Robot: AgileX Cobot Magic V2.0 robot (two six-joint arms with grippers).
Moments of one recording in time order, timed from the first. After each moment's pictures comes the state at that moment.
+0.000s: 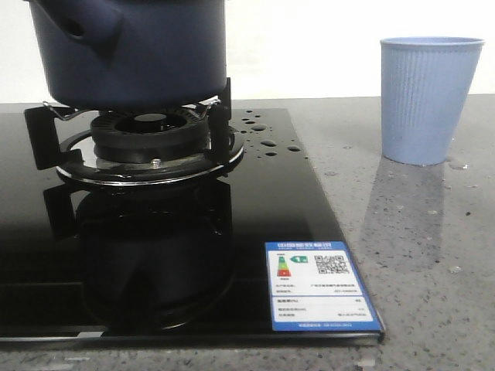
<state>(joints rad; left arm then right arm) 0.05 0.38 -0.18 -1.75 0.43 1.57 0.17 0.15 -0.21 -0.92 -0.12 0.73</state>
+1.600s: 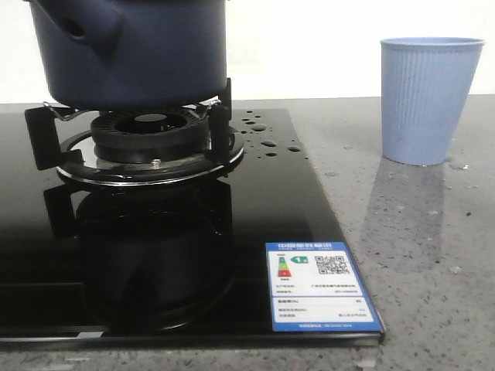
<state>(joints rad) 0.05 0.01 0.00 0.07 0.00 0.06 0.17 0.15 -0.21 -0.92 -0.13 0.73</state>
